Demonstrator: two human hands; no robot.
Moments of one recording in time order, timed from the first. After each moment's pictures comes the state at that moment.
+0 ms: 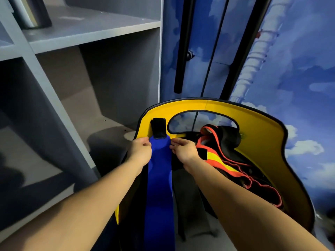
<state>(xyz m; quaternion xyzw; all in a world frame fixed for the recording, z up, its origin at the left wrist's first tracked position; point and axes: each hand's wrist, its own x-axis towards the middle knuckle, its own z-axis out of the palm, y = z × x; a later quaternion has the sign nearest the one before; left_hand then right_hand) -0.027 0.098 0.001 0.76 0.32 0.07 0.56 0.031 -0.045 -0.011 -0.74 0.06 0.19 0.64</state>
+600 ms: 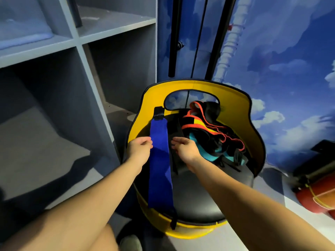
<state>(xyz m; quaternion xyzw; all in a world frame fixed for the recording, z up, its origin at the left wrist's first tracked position) -0.205 0.050 0.021 0.71 0.30 0.09 0.63 -0.154 -0.113 0.029 -0.76 0.03 0.19 0.62</state>
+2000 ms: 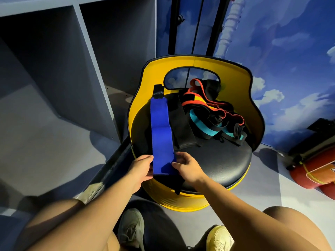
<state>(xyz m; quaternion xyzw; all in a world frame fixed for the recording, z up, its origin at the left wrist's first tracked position) -0.311 0.030 -0.060 0.62 0.36 -0.14 0.68 -0.272 -0.154 -0.048 -0.78 0.01 0.27 0.56</state>
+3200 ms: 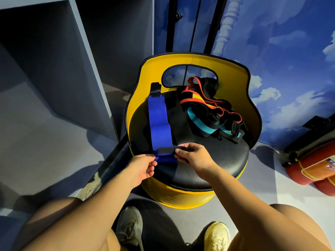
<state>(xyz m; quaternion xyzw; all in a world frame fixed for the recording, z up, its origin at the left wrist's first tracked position) -0.311 0.021 -0.039 0.56 0.37 -0.14 0.73 -0.259 -0.168 -0.012 -0.66 0.04 0.25 0.70</state>
